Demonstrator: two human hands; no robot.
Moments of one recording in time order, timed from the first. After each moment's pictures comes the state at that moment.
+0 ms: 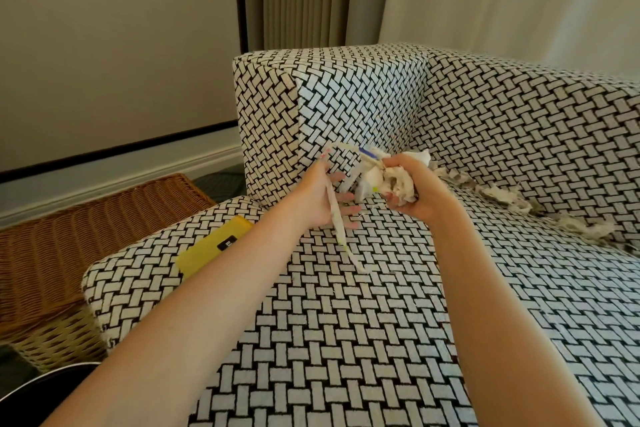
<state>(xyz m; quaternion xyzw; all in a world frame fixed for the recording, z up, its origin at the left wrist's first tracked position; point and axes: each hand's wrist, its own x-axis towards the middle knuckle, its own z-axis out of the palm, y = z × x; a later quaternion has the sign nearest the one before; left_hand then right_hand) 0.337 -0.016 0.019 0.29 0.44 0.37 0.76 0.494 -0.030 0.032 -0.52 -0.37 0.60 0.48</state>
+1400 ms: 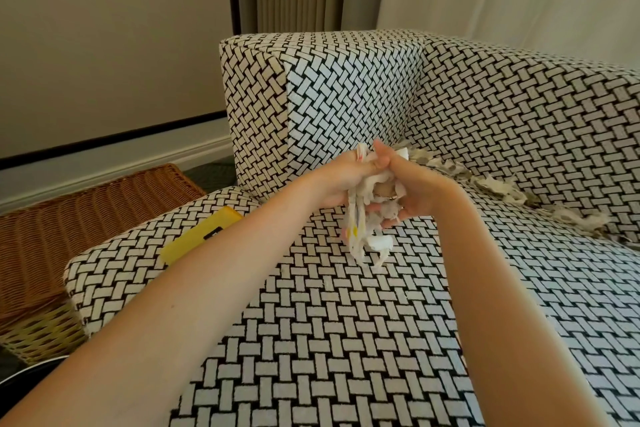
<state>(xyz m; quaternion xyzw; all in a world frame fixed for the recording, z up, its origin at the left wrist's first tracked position) 0.368 -0.021 0.036 0.57 0.38 0.30 0.66 0.496 -0.036 0.042 -0.61 -0.50 0.56 0.23</state>
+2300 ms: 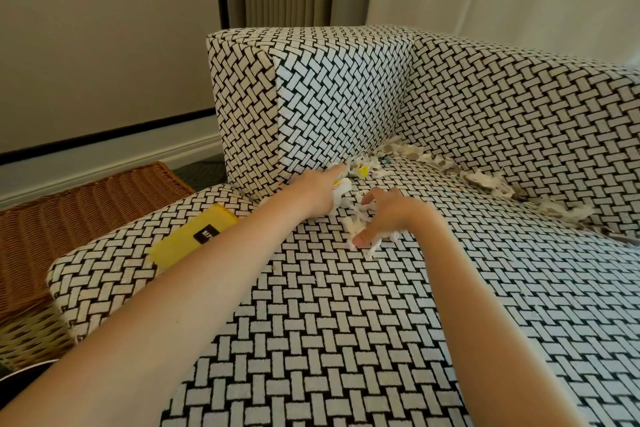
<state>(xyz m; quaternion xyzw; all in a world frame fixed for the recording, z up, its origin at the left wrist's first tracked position) 0.347 -0.017 0.003 0.80 0.56 0.08 0.18 0.483 -0.055 0.013 -0.72 -0.65 0.24 -0.03</state>
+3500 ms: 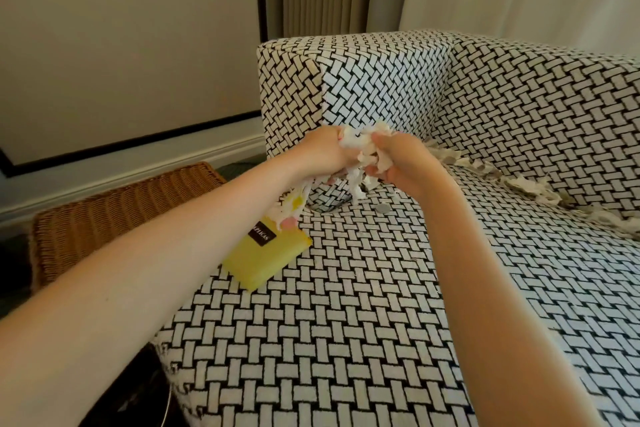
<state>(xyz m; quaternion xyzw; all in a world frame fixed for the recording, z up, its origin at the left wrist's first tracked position) 0.299 -0.035 0.065 0.75 0.52 0.25 0.31 0.429 -0.042 0.063 -0.51 -0.45 0.56 0.47</state>
